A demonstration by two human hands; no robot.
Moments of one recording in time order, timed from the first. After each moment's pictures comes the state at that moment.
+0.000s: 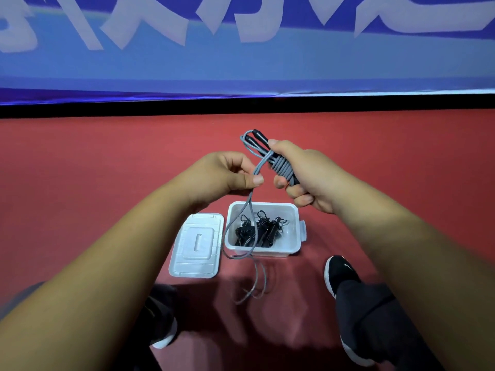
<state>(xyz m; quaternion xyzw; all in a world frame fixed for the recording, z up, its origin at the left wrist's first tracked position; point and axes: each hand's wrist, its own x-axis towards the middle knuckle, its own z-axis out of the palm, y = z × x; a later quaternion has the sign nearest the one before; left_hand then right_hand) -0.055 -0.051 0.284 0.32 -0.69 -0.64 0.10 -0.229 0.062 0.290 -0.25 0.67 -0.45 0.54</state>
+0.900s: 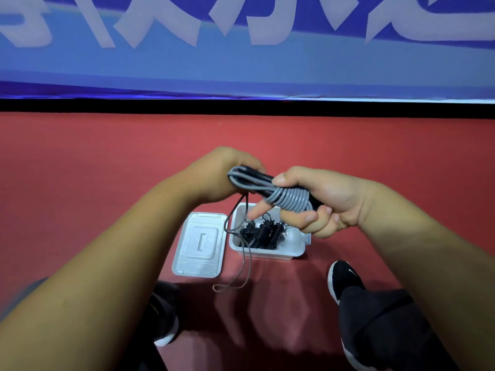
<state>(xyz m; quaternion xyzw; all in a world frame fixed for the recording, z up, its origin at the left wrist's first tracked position) -0.040 -0.067 0.302 0.20 -0.90 -0.38 0.06 -0.232 0.078 0.301 -0.32 0.45 -0.24 0.80</state>
